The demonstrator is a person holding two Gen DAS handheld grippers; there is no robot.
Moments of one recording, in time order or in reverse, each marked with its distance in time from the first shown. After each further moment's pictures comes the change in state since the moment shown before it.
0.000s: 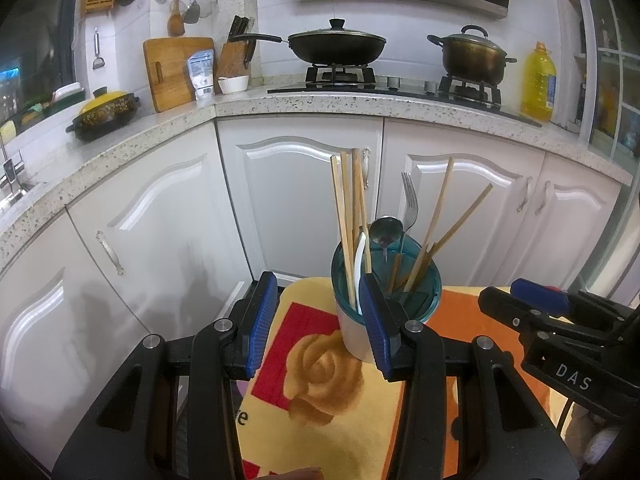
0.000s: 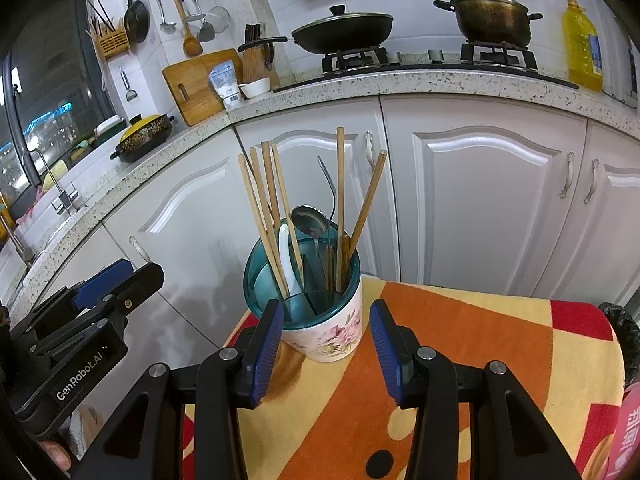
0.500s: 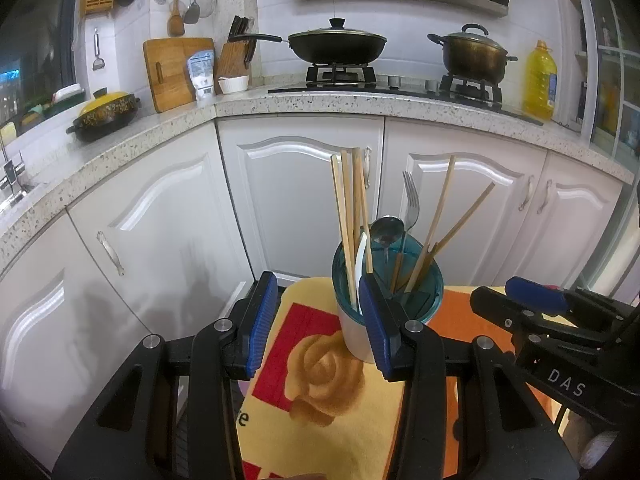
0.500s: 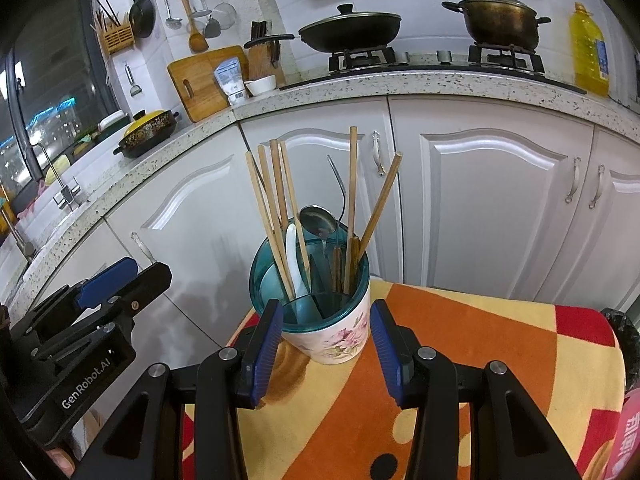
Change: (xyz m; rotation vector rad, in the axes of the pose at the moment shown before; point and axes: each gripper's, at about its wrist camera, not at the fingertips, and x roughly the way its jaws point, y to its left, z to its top) left arm 0.003 0.000 -0.001 -0.002 0.000 0.003; right arm 0.004 0.006 0.001 -0.018 0.003 0.004
